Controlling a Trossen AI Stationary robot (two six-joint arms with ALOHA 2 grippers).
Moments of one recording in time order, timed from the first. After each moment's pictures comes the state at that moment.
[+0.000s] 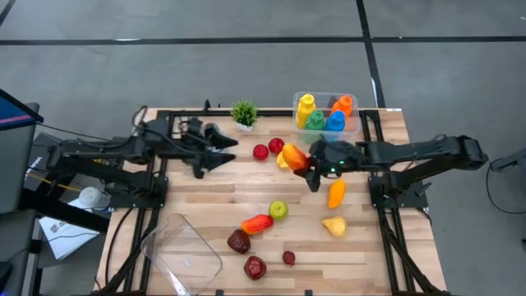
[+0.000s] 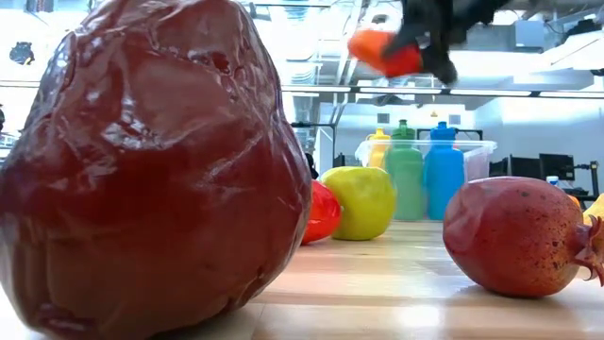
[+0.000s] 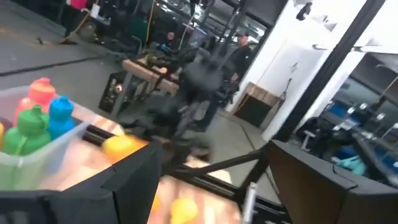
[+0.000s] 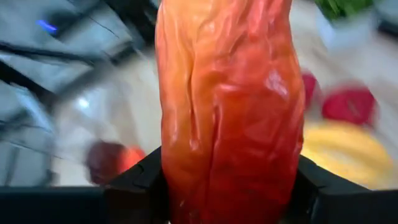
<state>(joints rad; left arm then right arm) 0.05 0.98 0.92 0.12 0.04 -0.46 0.04 1.14 0.88 -0.32 0.17 0.54</state>
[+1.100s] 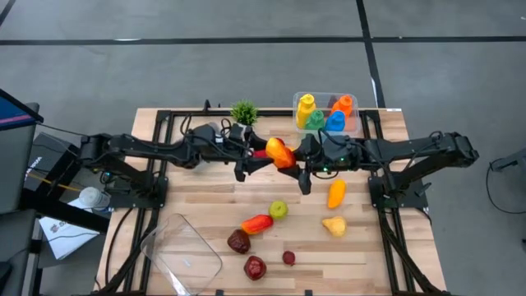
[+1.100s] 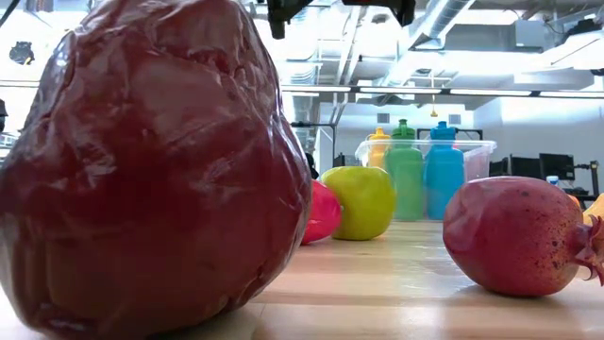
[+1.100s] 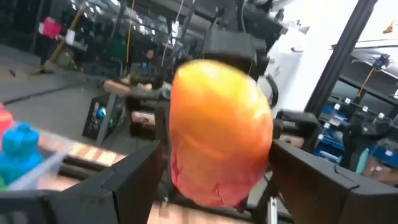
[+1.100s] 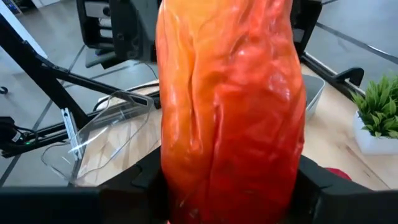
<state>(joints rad) 0.11 1.42 0.92 0.68 0.15 -0.39 0.11 1.26 1.13 -0.23 0.20 0.33</state>
